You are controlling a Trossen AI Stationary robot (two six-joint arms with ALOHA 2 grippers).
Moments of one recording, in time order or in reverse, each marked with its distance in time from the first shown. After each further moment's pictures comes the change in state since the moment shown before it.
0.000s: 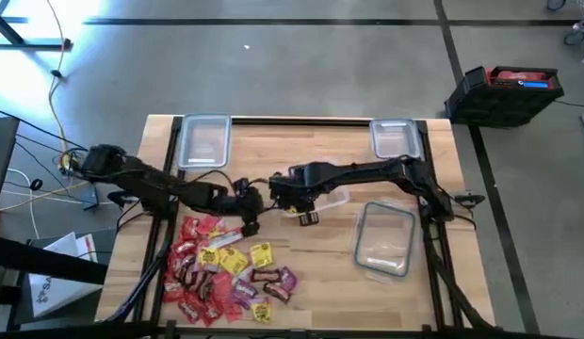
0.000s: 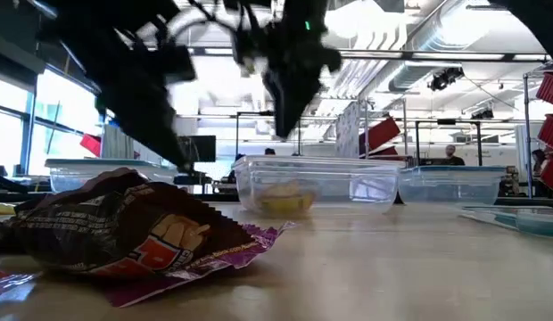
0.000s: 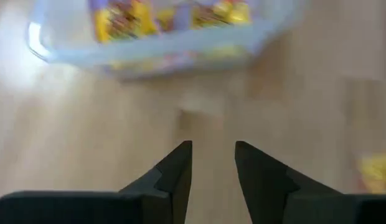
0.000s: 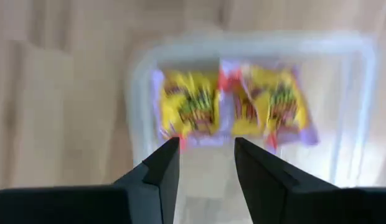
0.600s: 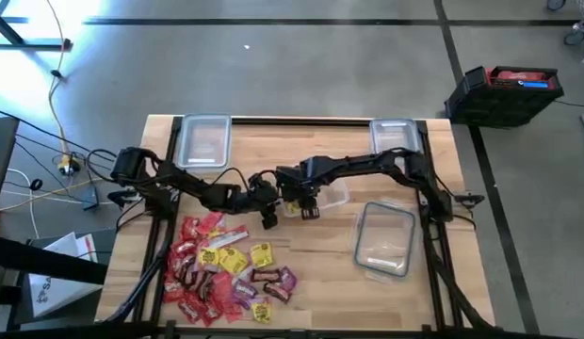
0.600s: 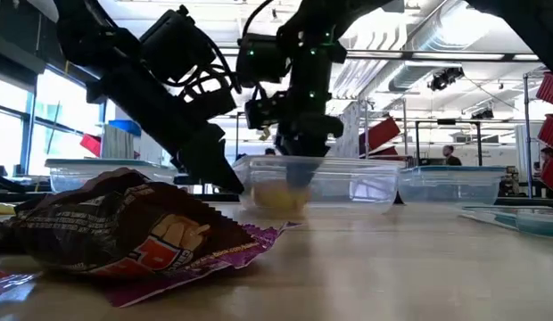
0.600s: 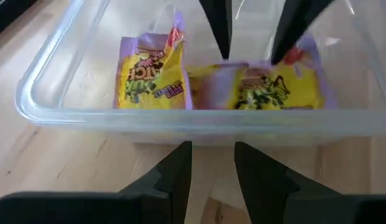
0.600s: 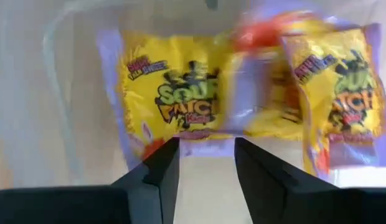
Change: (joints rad) left arm 0.166 0.351 -0.024 0.578 -0.118 0.127; right arm -0.168 0.010 -0.283 0.177 -0.172 -0.057
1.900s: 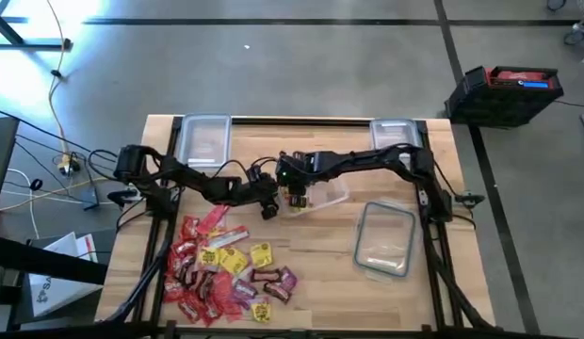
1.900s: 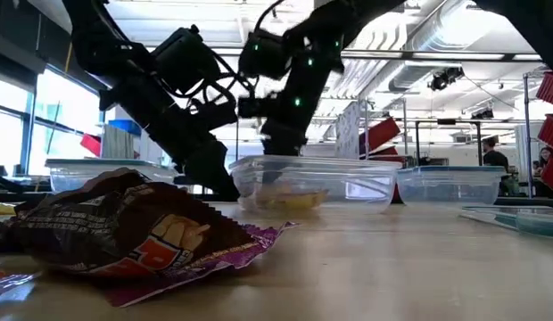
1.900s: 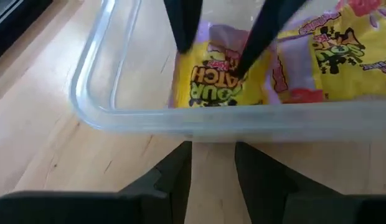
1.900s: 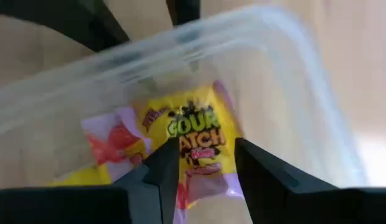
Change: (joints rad) left arm 0.097 0.001 0.001 -0.022 0.022 0.067; right arm -0.046 -0.074 -0.084 0.302 0.142 0.099
